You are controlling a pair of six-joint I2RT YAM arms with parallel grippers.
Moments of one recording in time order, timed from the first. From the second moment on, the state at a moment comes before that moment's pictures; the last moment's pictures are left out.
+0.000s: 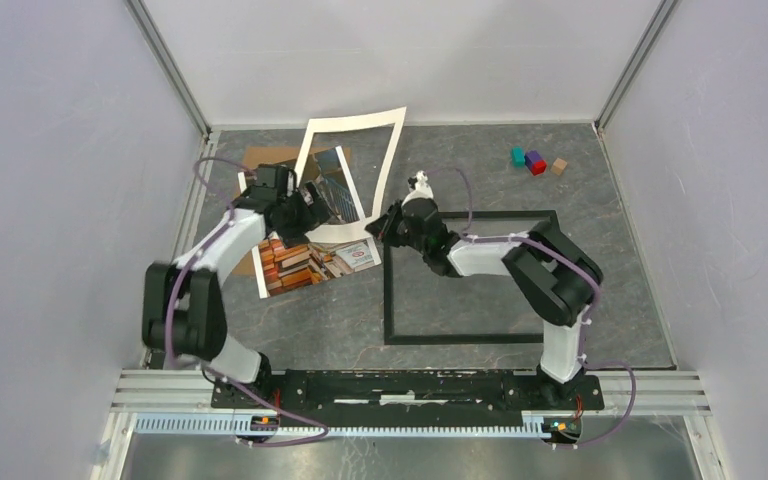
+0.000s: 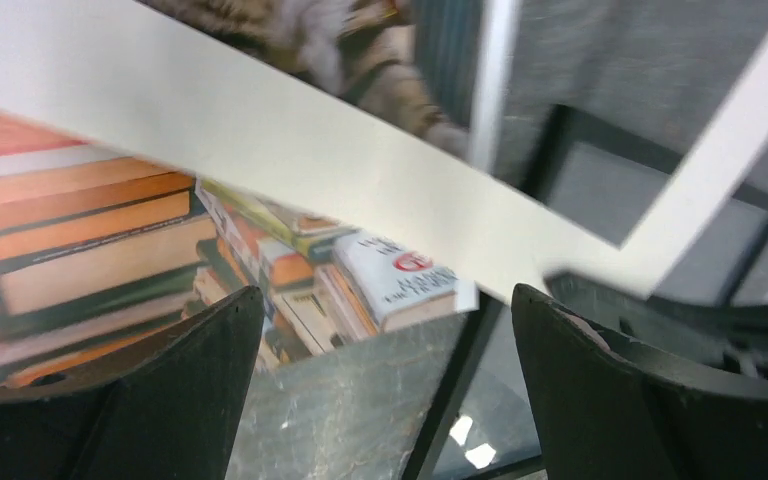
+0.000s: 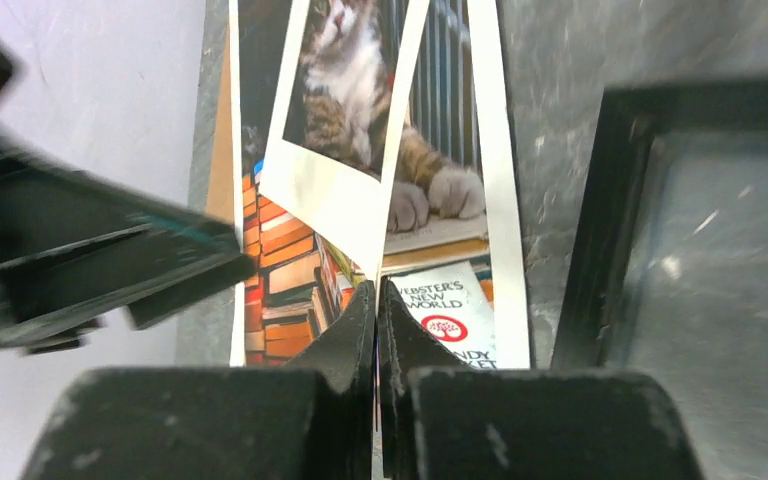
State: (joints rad) left arm -0.16 1.61 1.02 -0.42 0.22 -0.70; right arm 0.77 1.95 0.97 0.62 0.04 1.00
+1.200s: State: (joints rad) left arm -0.26 1.00 0.98 -0.76 -0.19 -0.55; right arm 0.86 0.85 0.61 -0.50 0.37 -1.27
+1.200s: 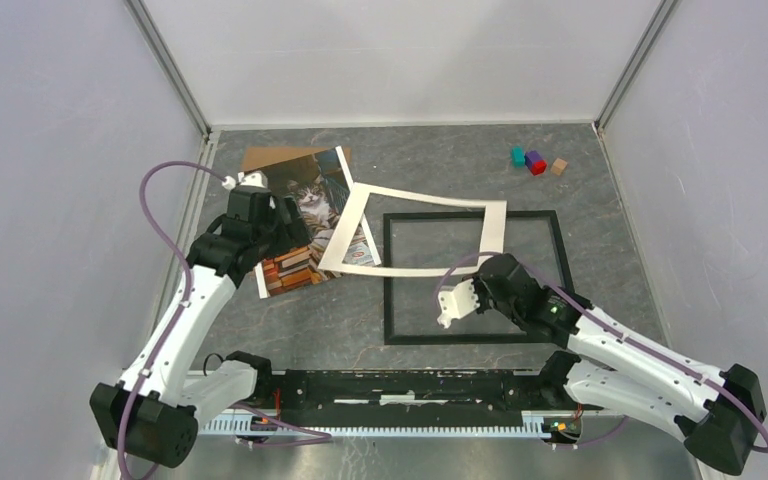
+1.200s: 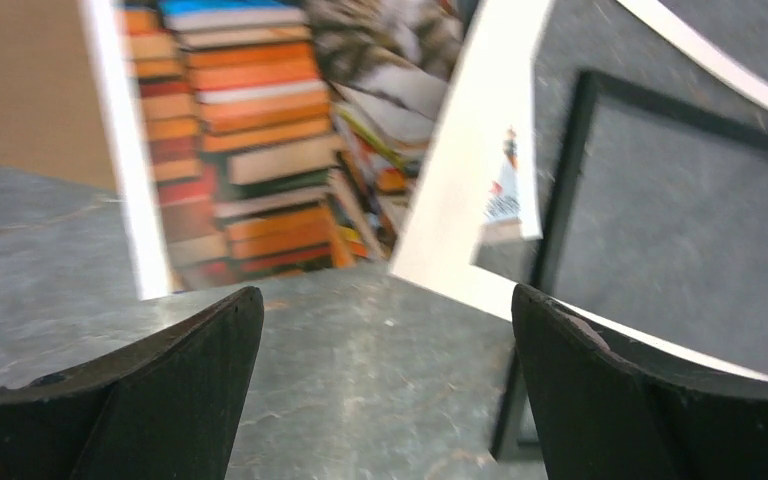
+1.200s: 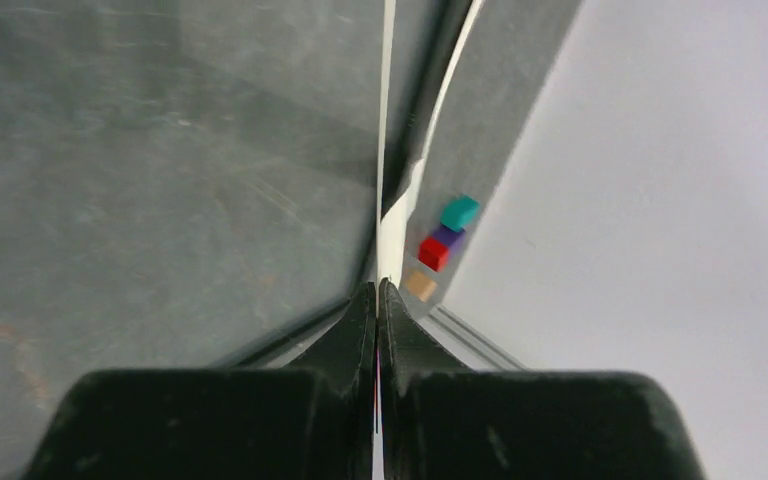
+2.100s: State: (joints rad) left arm -0.17 1.20 0.45 -0.38 0.53 -0.88; right arm 0.86 0.66 0.40 -0.54 0.16 -1.31
